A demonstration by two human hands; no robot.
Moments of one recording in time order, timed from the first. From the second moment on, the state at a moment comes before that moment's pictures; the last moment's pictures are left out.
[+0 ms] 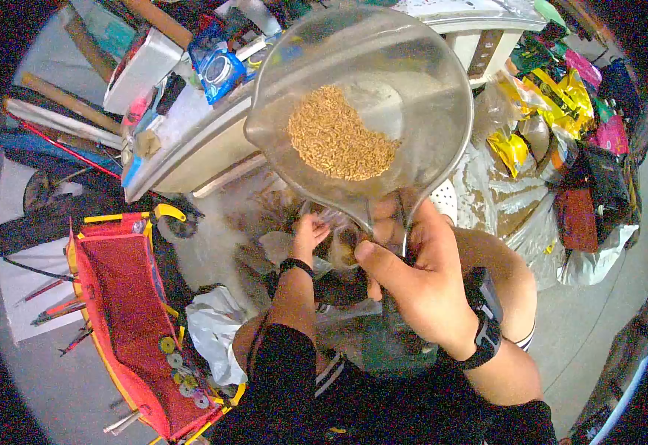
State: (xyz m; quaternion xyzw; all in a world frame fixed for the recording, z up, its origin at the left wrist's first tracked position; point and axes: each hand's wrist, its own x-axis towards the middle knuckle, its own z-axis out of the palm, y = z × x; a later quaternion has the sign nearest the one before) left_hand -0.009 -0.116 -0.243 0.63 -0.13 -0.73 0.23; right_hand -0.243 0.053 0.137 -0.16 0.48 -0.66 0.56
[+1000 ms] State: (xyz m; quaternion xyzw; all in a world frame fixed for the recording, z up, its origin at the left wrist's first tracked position) left_hand 0.069 0.040 0.053 0.46 -0.80 -0.36 0.15; right_hand -0.222 0.053 0.109 -0.43 0.57 -0.50 0.49
